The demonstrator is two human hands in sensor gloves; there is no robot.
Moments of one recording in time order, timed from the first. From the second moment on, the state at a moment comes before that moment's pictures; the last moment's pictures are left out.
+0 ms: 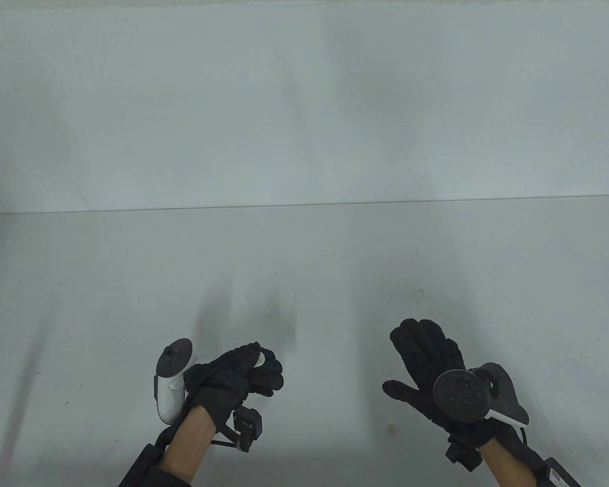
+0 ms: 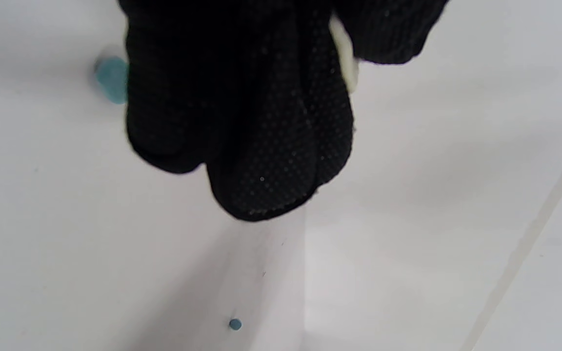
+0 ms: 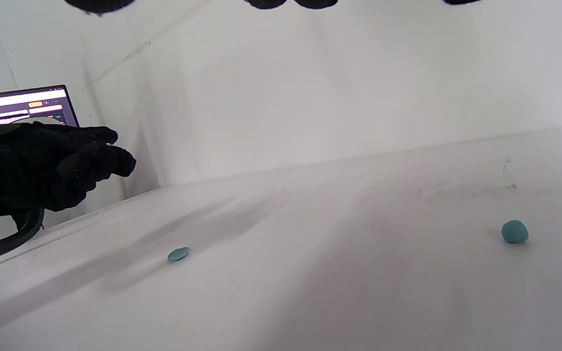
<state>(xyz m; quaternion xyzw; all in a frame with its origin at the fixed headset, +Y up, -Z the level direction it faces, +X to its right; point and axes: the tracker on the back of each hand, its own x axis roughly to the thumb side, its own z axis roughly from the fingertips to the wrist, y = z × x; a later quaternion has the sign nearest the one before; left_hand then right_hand) -0.202 -0.728 -0.349 -0.18 -0.01 0.70 0.69 0.193 -0.658 -0.290 0.25 -0.05 0.95 0.16</state>
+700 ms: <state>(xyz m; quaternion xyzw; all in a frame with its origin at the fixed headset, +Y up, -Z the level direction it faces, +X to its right) -0.199 -0.724 -0.349 -0.17 -0.04 0.68 0.71 0.192 -0.657 -0.288 0.25 -0.05 0.95 0.16</state>
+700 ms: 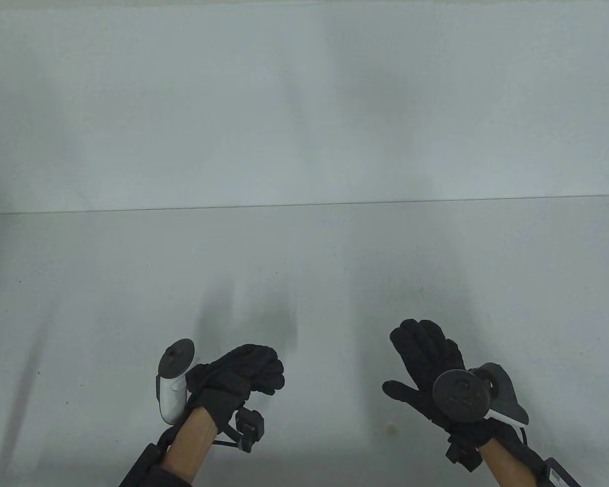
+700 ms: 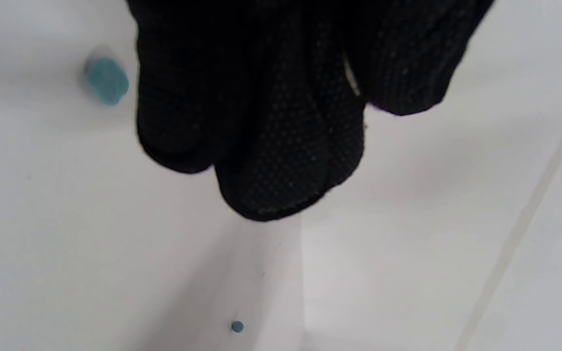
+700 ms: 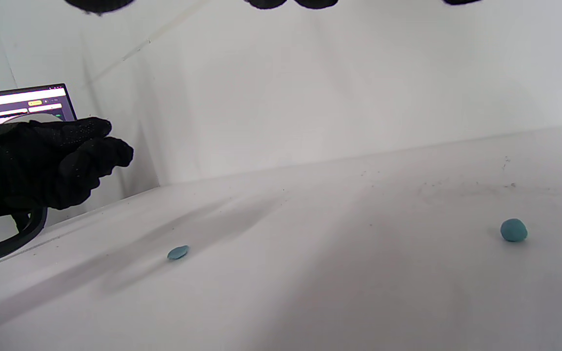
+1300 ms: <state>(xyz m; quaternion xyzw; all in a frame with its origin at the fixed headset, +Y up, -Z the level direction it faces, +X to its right) -0.201 -0.731 -0.348 -0.19 -0.04 0.72 0.67 0.191 -0.657 -0.288 0.25 -0.05 0.95 0.16</state>
